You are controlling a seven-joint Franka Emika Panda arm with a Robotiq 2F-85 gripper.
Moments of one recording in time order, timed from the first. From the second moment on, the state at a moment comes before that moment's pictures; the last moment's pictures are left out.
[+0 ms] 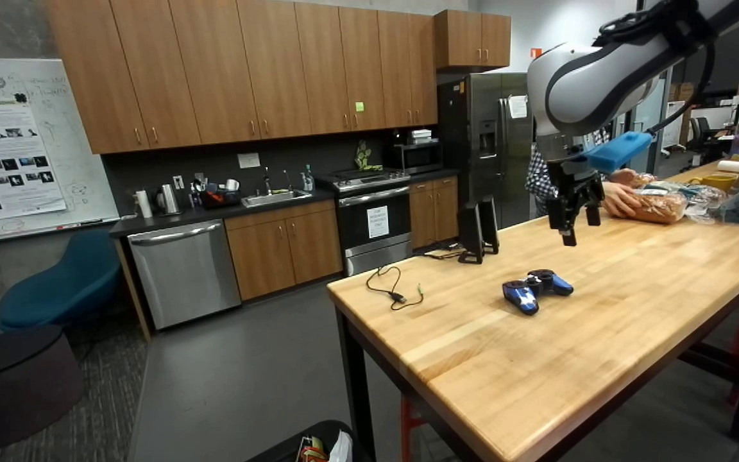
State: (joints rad) arm -0.08 -0.43 -0.06 -2.51 -0.26 1.98 -0.01
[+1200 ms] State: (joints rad) arm -0.03 -0.32 -0.05 -2.50 -0.20 2.15 -0.14
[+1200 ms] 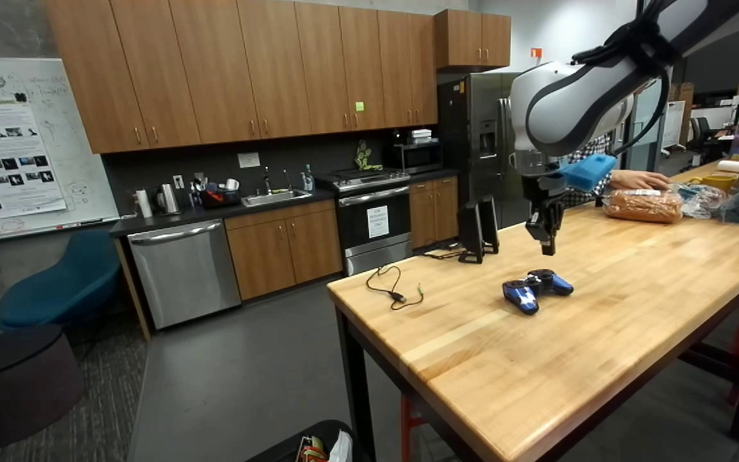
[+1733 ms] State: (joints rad) arm -0.03 -0.32 -0.06 -2.50 -0.11 2.15 -0.25
